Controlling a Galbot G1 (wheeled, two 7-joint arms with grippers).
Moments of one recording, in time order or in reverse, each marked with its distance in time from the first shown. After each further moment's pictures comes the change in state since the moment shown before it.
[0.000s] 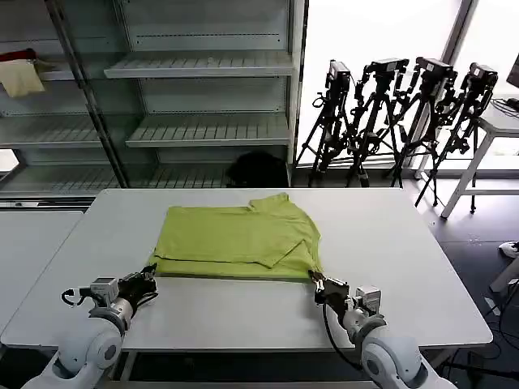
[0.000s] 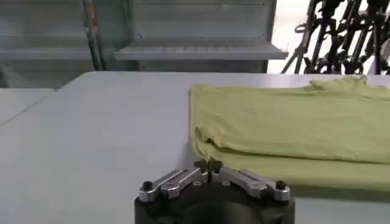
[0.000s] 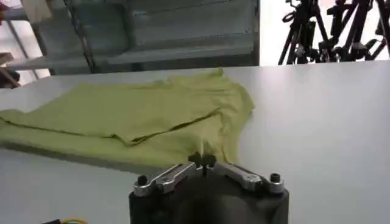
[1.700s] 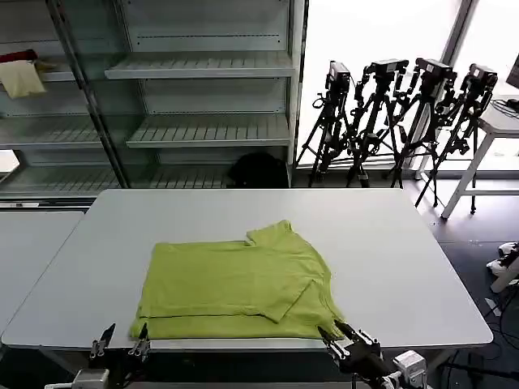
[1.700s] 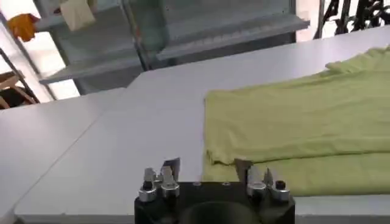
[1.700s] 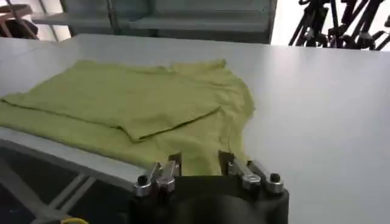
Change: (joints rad) left arm 0.574 -0.052 -0.033 -0.541 0.274 0.047 -0.371; right arm -0.549 -0.191 0.256 0.413 -0.011 -0.029 0.043
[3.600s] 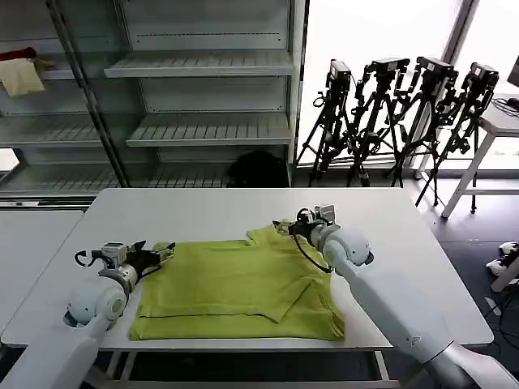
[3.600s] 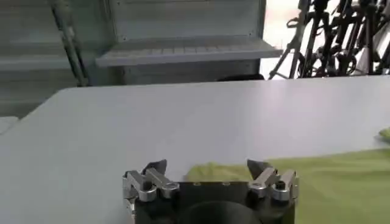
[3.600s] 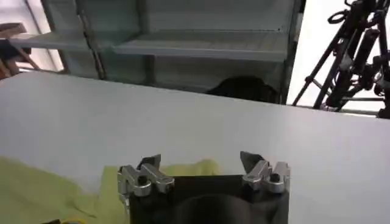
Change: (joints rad) left arm -0.903 0.058 0.182 0.836 -0.270 0.002 0.522; right arm 1.294 0.332 -0.630 -1.068 0.116 -0.044 -0.154
